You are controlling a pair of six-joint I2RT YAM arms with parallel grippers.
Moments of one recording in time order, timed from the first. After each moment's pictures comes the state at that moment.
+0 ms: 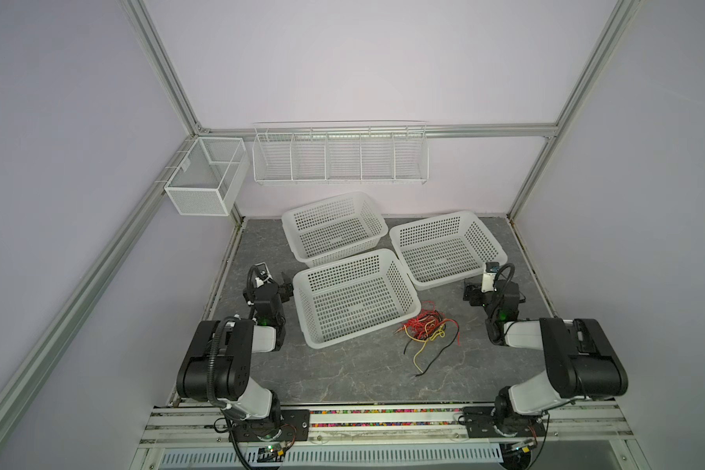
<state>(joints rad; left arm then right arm) -0.07 1.56 0.36 0.93 -0.34 -0.08 -0.02 1.54 0.39 0.75 -0.01 -0.02</state>
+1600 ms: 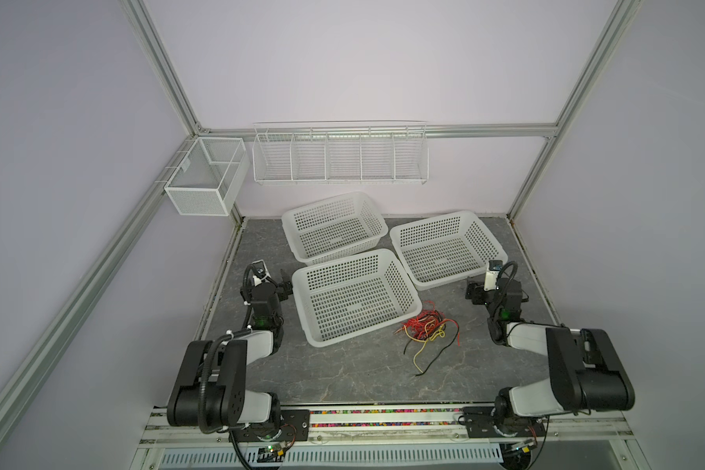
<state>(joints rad) -0.07 1.36 0.38 0.75 -0.34 -0.08 -0.01 1.43 0.42 0.60 0.04 -0.01</state>
